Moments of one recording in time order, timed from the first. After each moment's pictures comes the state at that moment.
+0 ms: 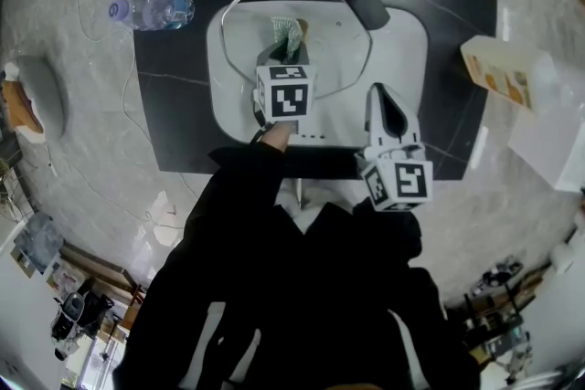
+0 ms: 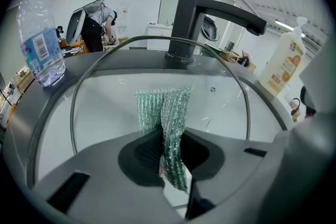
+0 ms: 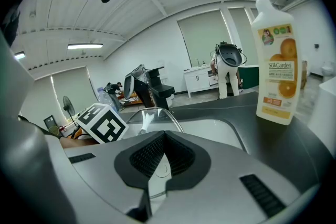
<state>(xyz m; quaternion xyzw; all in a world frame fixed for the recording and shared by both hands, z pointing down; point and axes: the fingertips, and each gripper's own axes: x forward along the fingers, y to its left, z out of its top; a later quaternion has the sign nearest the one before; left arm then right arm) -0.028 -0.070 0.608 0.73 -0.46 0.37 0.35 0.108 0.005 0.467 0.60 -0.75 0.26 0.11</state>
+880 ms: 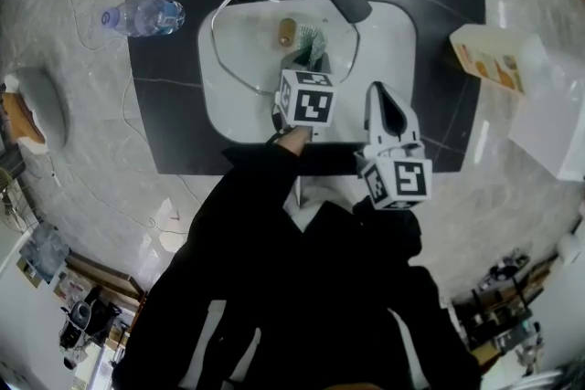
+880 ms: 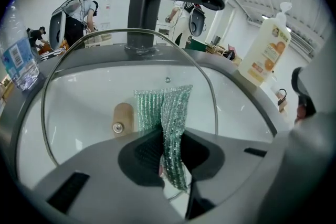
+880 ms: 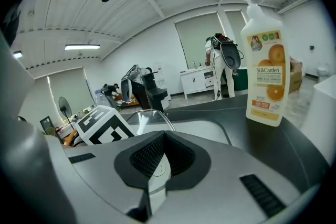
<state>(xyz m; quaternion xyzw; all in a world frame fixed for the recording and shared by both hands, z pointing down) 0.040 -0.037 0.607 0.76 -0.39 0.39 0.34 0.125 0.016 0.461 0.62 -0.74 0.26 0.11</state>
